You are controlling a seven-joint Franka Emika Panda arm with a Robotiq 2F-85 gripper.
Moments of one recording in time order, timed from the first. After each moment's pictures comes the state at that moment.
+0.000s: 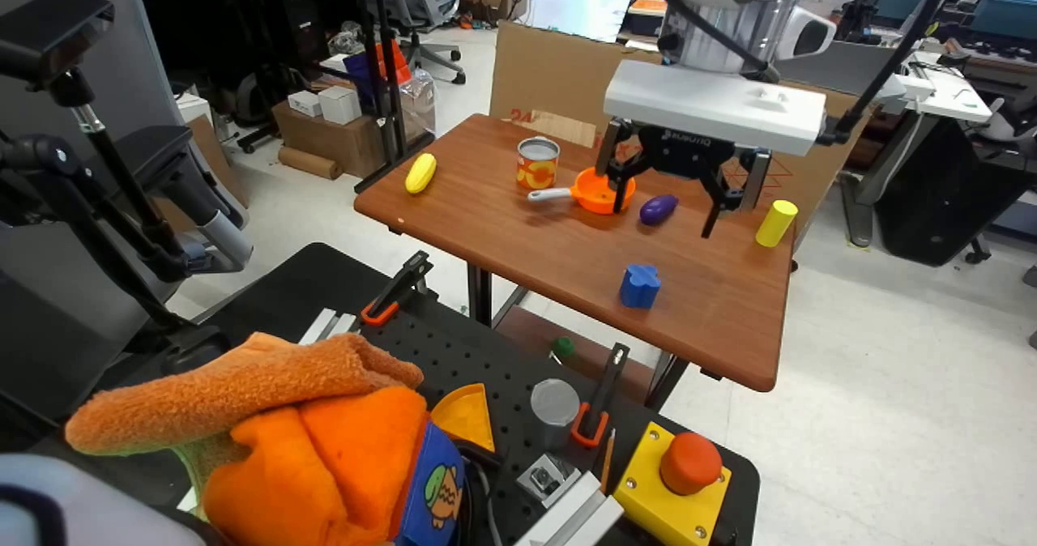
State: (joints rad) arm -0.09 0.14 -0.10 -2.45 -0.08 2.59 -0.25
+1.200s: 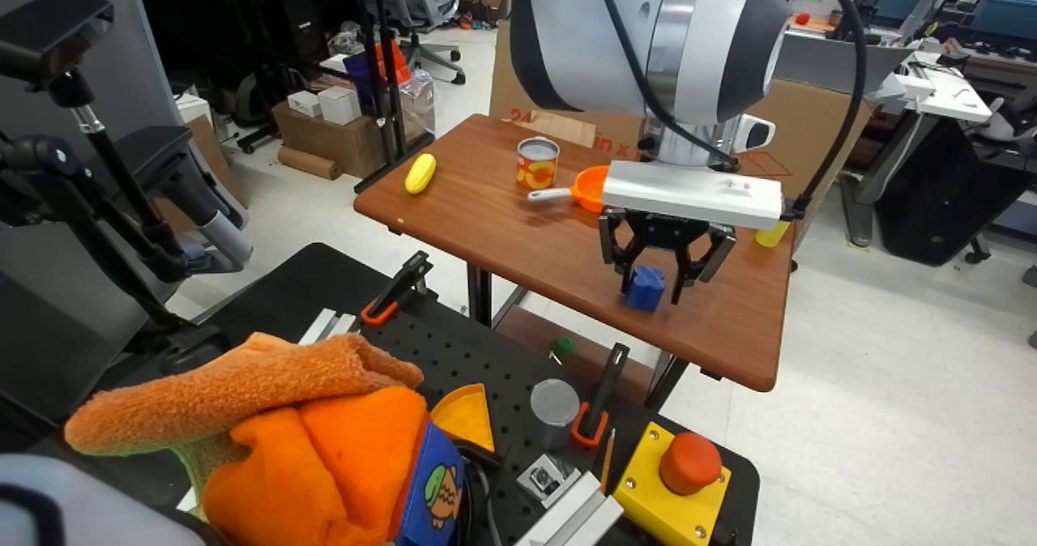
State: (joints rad) arm -0.09 0.40 -0.11 -2.35 -0.28 2.62 -0.16
